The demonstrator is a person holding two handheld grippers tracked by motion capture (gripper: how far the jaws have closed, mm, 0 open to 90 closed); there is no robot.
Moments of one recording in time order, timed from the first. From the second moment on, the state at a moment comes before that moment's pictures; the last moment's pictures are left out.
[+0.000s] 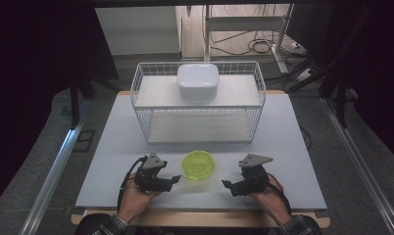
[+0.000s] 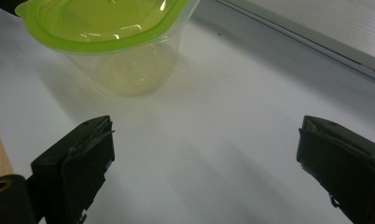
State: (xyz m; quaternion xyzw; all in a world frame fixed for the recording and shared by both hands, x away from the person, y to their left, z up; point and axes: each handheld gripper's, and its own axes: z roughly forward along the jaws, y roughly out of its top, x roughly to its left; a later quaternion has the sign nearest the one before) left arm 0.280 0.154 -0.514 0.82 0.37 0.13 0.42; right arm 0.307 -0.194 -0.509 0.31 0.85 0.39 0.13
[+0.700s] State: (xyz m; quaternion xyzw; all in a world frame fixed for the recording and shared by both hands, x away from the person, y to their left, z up) left arm 0.261 0.172 -0.522 0.82 0.36 0.17 0.41; right arm 0.308 -0.196 -0.509 0.32 0.85 0.41 0.13
